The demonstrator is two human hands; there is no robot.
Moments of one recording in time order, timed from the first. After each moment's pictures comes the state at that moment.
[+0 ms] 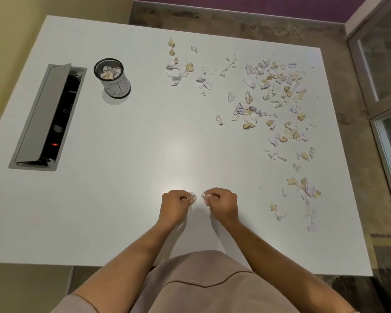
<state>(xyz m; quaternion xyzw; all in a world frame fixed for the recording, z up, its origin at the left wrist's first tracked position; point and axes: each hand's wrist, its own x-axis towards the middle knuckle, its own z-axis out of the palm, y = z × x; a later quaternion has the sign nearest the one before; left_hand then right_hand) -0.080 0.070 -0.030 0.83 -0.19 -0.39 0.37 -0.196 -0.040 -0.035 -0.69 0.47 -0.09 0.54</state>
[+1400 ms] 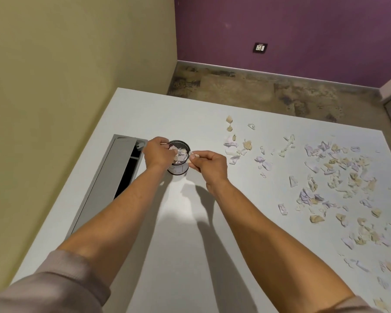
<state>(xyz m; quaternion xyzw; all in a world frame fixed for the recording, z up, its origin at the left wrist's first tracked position) 0.331 -0.025 0.070 0.86 -0.03 -0.19 0.48 0.216 -0.109 0.068 -0.49 0.44 -0.16 0.73</state>
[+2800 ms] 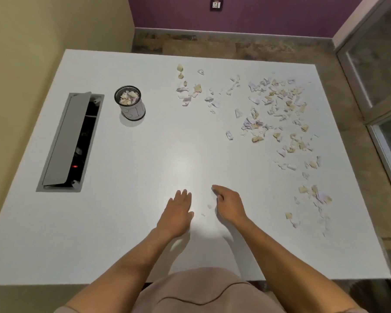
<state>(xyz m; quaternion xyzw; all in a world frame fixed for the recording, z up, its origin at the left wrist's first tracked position) -0.021 0.106 -0.017 0.81 -0.47 -0.34 0.05 -0.149 -0.038 -0.013 -0.79 0.45 0.03 0.41</state>
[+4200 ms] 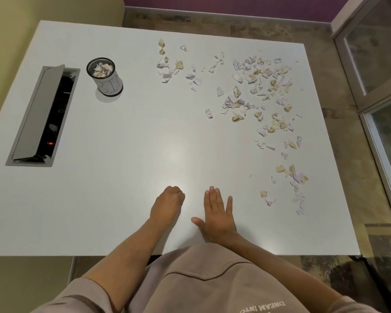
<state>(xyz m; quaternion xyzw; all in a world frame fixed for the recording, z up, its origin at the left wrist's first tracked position) -0.097 0.094 -0.034 0.83 -0.50 -0.24 0.05 -0.266 0.007 -0.057 -0.92 0.30 0.22 0.13</state>
